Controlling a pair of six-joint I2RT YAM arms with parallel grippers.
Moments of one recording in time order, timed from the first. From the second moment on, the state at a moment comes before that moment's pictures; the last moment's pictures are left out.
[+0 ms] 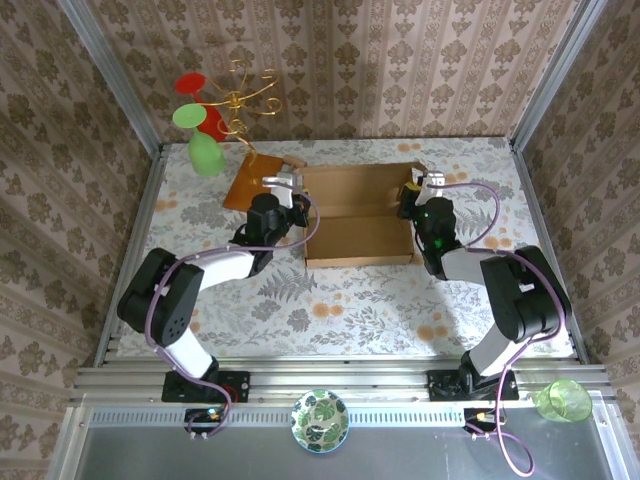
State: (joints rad) left arm -0.57 1.64 0.79 0.66 0.00 -0.29; right arm 0.25 1.63 0.65 0.86 0.15 0.21
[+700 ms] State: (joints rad) left arm -0.67 1.59 0.62 0.81 -0.08 -0.25; right arm 0.25 1.50 0.53 0.74 0.18 0.27
